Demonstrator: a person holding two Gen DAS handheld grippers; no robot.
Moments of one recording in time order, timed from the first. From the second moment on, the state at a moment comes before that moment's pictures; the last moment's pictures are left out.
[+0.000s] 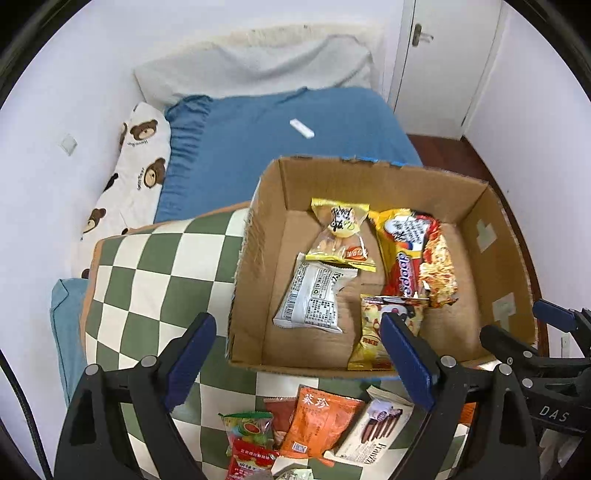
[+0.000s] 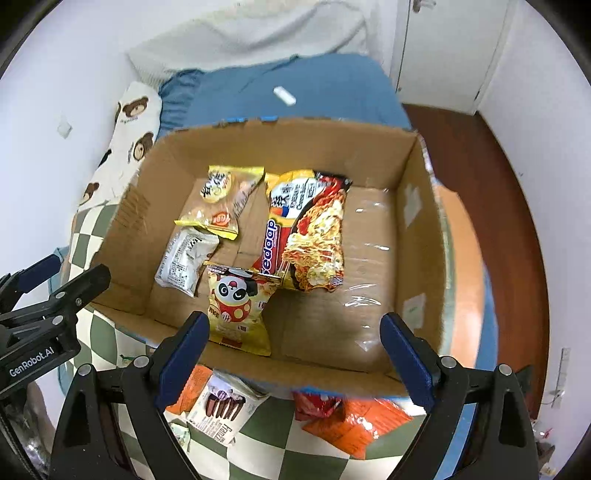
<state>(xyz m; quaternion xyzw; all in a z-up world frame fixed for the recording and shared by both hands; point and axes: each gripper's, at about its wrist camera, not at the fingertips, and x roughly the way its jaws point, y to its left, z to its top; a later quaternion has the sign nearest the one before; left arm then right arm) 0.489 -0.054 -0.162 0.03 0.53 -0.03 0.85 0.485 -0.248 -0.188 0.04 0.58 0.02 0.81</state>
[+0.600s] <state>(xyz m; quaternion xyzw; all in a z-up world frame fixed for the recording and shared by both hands) 0.394 -0.003 -0.155 0.04 0.51 -0.01 0.86 0.397 -0.230 -0.159 0.14 0.53 0.03 0.84</state>
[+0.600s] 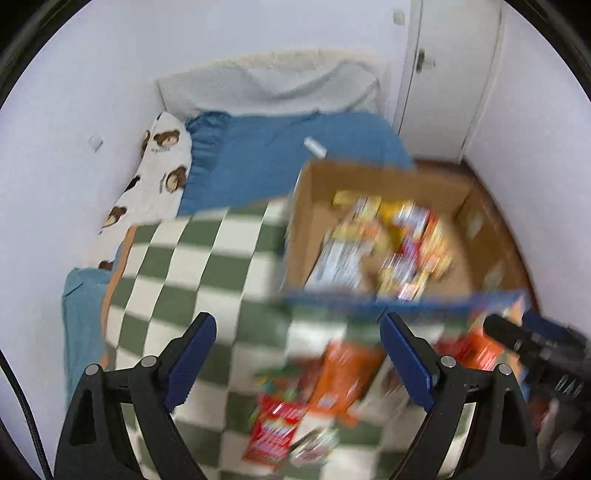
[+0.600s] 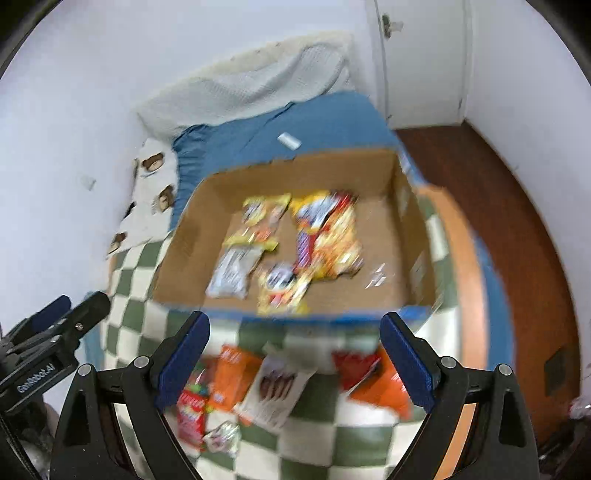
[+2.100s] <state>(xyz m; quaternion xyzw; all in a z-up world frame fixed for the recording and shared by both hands) 0.295 0.027 -0.310 -0.04 0.66 0.02 0.75 0.259 -0.151 -0.354 0.08 0.66 0.06 0.74</state>
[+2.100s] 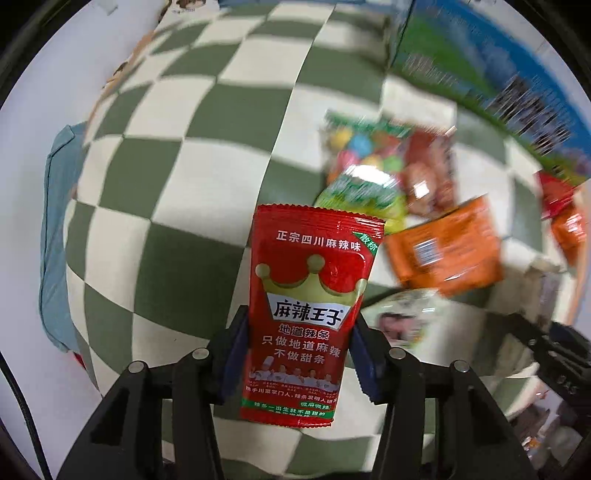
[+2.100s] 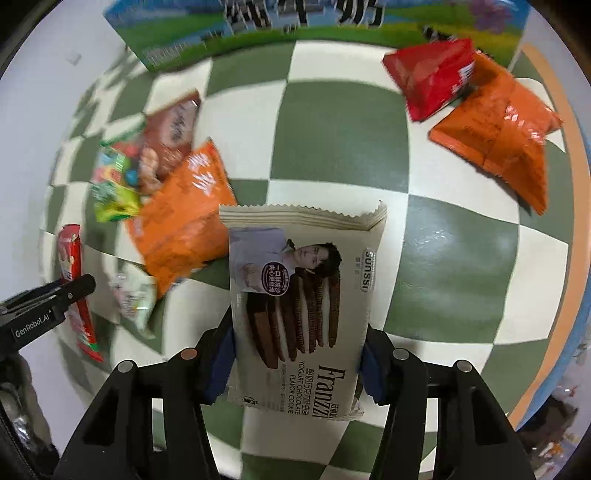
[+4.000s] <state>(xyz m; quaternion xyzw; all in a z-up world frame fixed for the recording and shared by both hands) 0.601 -0.067 -0.239 0.02 0.65 -0.06 0.75 0.578 -0.290 -0.253 0.08 0.66 -0.01 0.75</state>
